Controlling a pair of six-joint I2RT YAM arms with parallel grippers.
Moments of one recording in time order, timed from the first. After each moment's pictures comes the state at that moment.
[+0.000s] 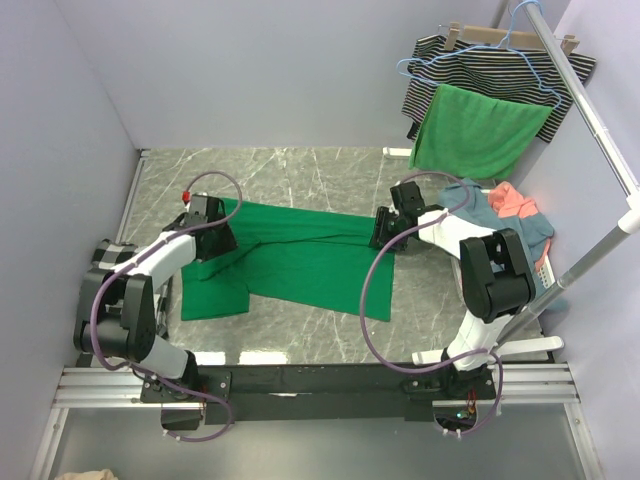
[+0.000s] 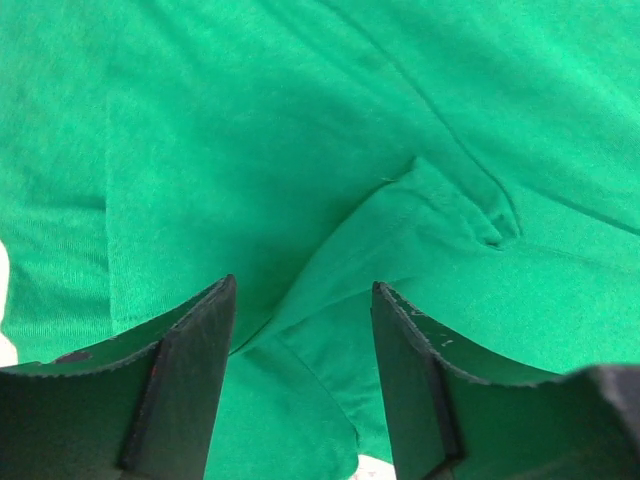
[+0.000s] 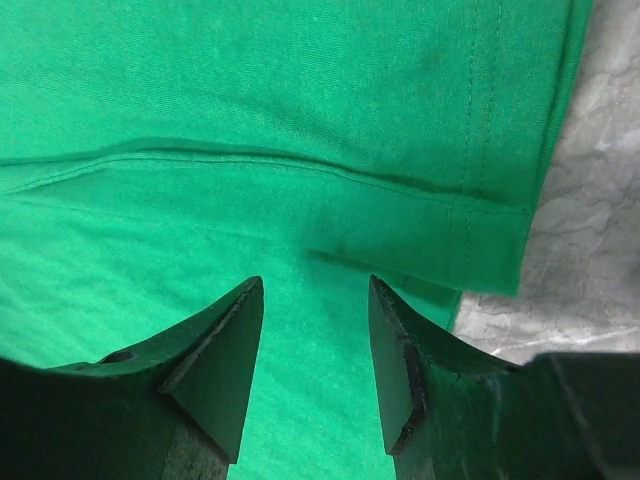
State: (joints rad) left arm -0.16 1.49 0.87 -0.36 -0.15 -0.55; right arm 0.27 1.75 1.07 -0.36 -0.13 0.48
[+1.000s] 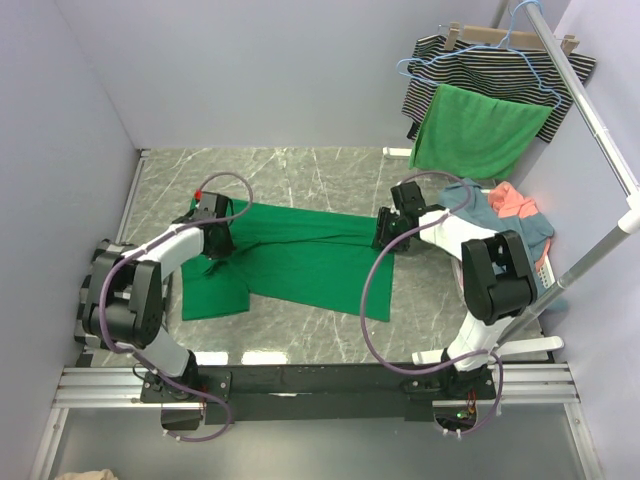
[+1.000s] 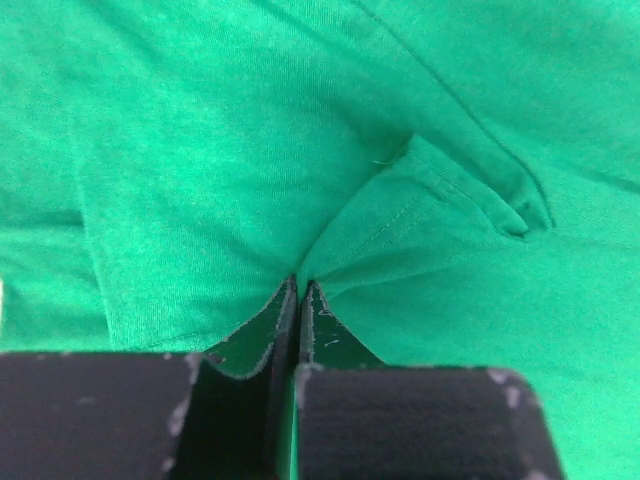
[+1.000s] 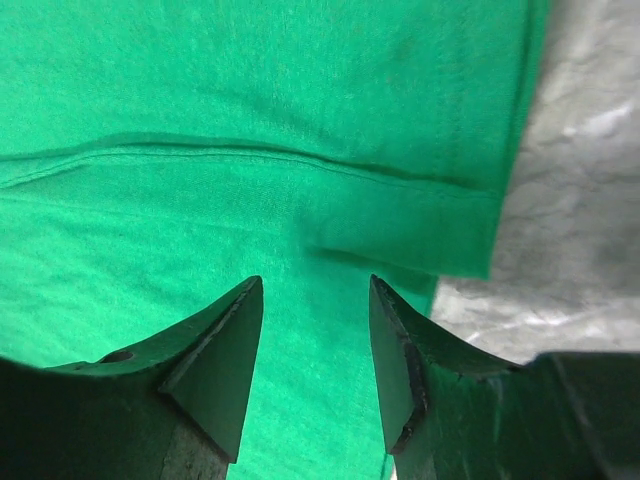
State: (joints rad) left arm -0.20 1.59 0.92 -0.39 -0.17 -0.47; right arm 0.27 1.75 1.07 -0.38 -0.10 0.46
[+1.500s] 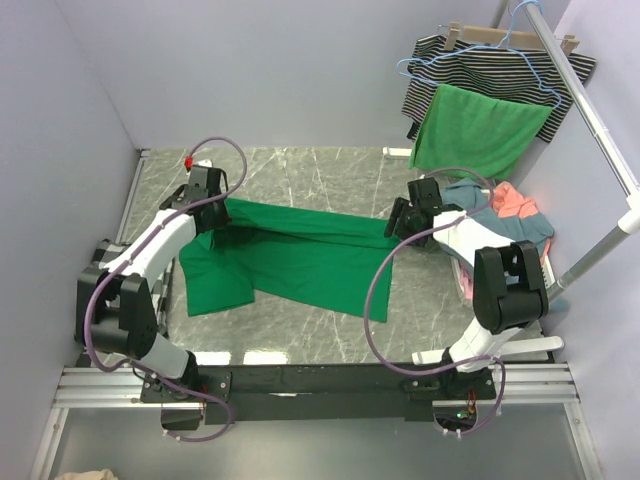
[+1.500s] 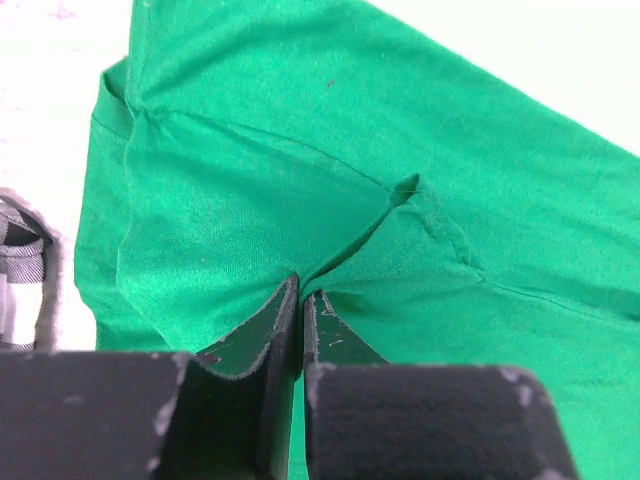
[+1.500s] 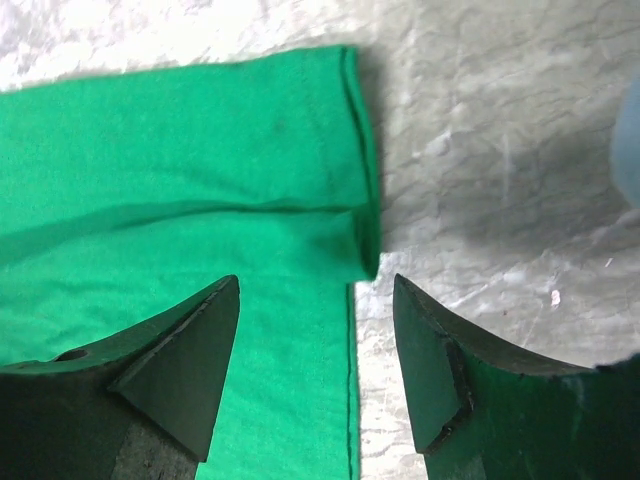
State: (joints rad) left arm -0.20 1.51 1.13 -0.48 -0.23 -0.43; right arm 0.20 1.66 1.05 -0.38 0.00 0.51
